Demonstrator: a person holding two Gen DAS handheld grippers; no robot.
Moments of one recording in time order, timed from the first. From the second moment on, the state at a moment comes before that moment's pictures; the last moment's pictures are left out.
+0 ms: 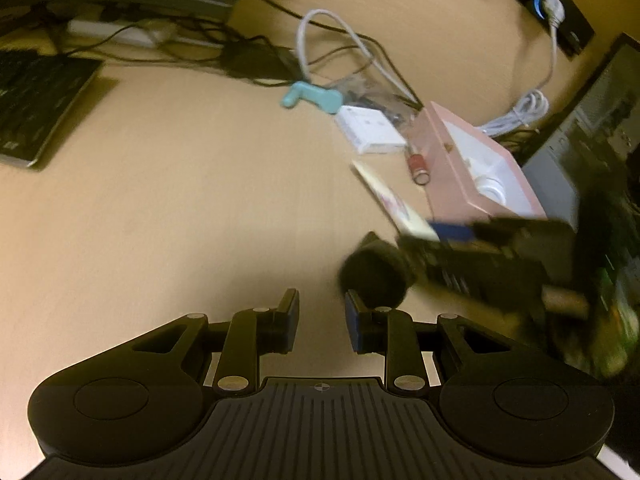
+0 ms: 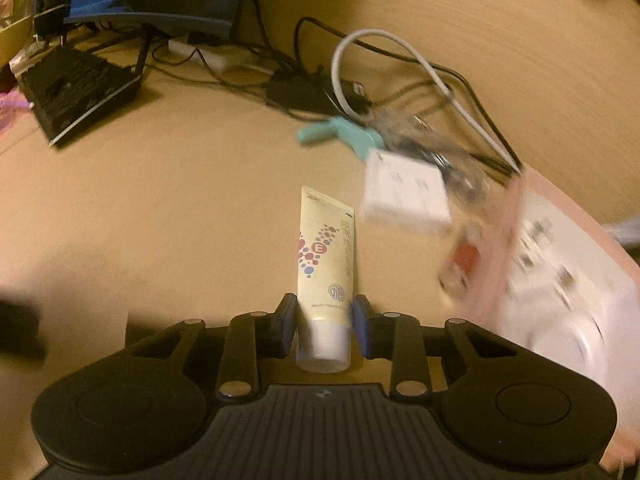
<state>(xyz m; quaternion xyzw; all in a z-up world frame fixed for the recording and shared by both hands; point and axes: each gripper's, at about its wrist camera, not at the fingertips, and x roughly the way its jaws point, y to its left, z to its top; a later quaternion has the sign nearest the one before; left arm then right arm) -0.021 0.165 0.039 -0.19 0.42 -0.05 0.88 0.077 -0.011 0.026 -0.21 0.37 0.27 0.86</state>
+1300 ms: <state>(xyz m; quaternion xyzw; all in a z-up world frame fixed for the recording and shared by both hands) 0.034 0.077 0.026 0.05 0.41 -0.14 0.90 -0.021 -0.148 0.002 -0.05 0.35 0.11 0.93</state>
